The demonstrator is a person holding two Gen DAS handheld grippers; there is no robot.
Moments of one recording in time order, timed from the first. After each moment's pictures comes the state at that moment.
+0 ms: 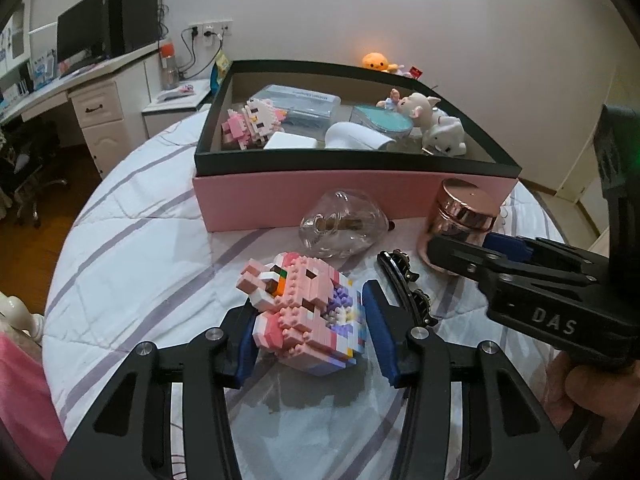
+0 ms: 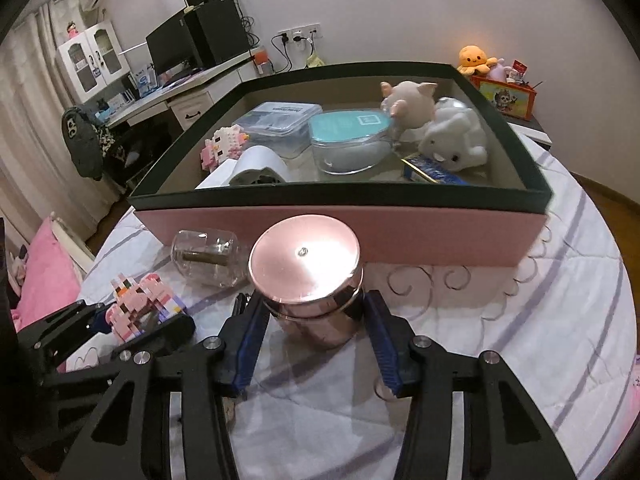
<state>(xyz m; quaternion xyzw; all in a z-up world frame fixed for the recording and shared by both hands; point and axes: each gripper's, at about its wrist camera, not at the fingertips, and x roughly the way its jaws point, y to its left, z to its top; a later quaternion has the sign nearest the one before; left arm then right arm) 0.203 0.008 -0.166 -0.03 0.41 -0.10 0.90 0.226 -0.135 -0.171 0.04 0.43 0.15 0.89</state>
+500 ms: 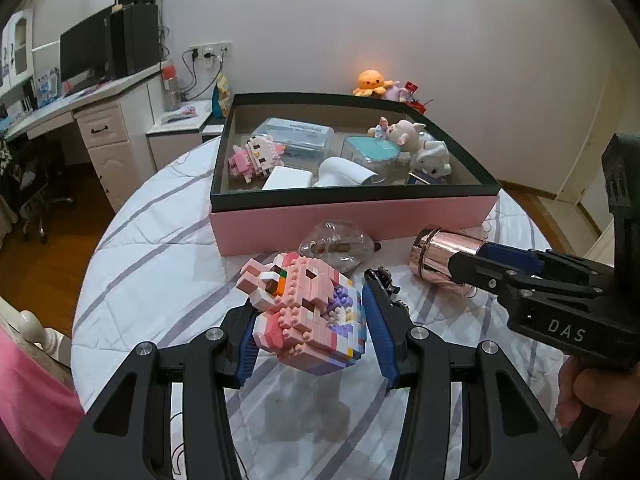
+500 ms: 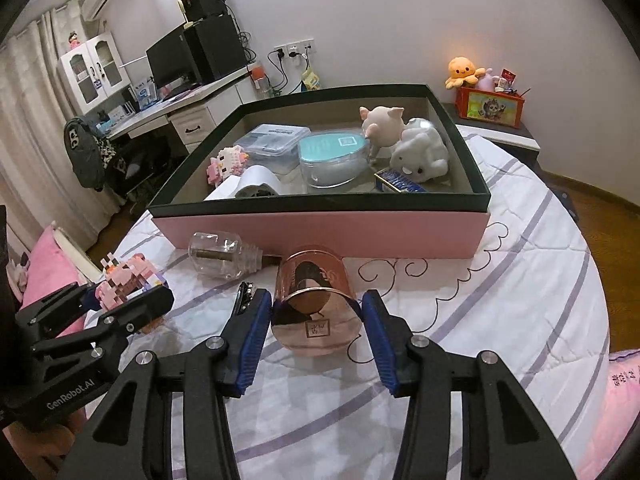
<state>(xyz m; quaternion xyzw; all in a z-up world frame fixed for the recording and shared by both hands) 0.188 0.013 -0.139 -0.02 0.39 -0.10 0.92 0.204 -0.149 -0.148 0.05 0.41 0.15 0.90</state>
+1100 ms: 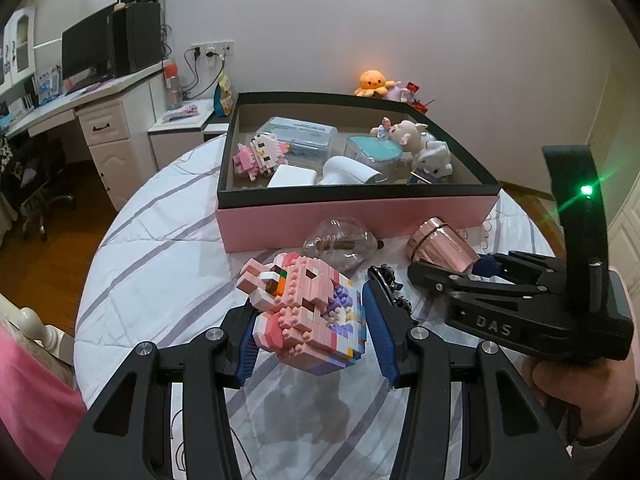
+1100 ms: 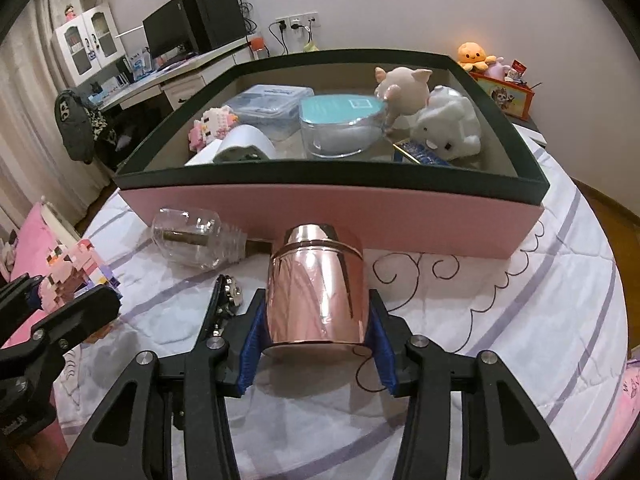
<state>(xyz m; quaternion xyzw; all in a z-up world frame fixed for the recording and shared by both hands) 0.185 0.015 -0.139 -0.02 0.39 -0.10 0.92 0.227 -0.134 -0.178 0.02 0.45 0.15 0.88</state>
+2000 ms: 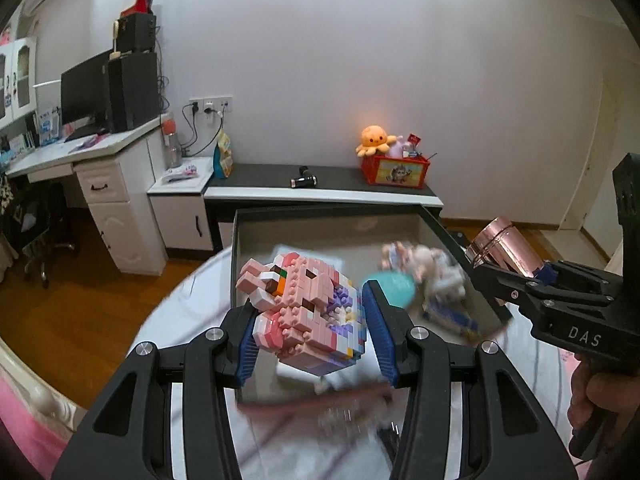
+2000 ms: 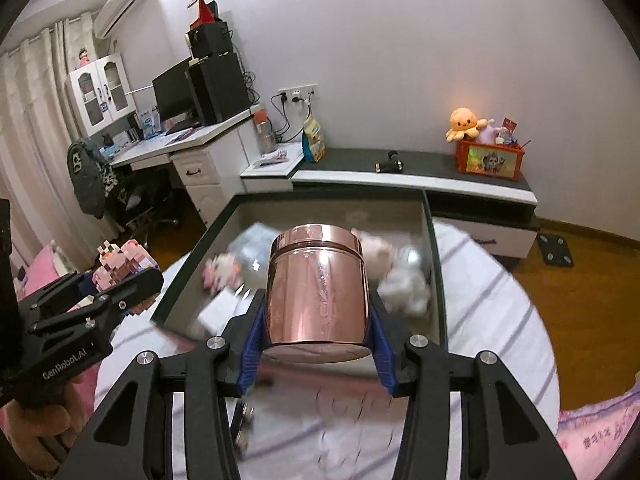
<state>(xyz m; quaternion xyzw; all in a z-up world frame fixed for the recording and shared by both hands) 0.286 0.012 -0.064 -0.01 0.31 -0.10 0.95 0.282 -0.158 -0.071 0.04 0.35 0.15 0.92</state>
